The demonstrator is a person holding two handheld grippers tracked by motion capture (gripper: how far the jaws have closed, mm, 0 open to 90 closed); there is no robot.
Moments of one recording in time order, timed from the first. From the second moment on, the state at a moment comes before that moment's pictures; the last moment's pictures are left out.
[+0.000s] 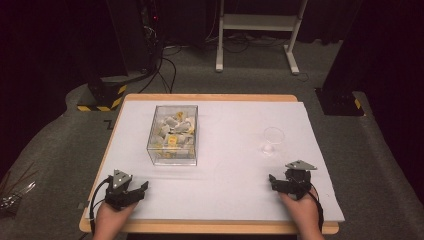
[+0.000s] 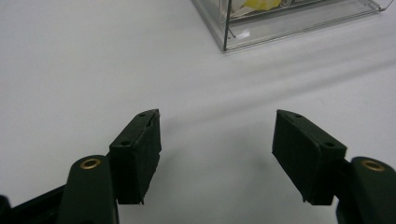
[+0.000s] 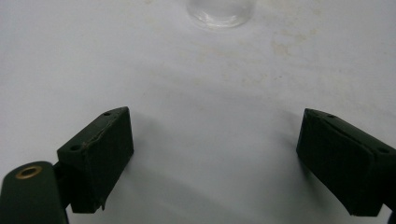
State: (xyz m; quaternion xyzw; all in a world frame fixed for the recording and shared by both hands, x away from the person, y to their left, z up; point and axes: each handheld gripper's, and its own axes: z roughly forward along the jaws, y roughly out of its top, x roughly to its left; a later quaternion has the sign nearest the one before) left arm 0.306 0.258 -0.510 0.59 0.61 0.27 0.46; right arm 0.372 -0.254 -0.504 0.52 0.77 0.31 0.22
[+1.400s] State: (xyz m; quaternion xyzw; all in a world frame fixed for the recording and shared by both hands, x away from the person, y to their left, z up) left arm 0.315 0.202 -0.483 0.60 0.59 0.27 0.47; right arm 0.372 -0.254 -0.504 0.52 0.77 0.31 0.22
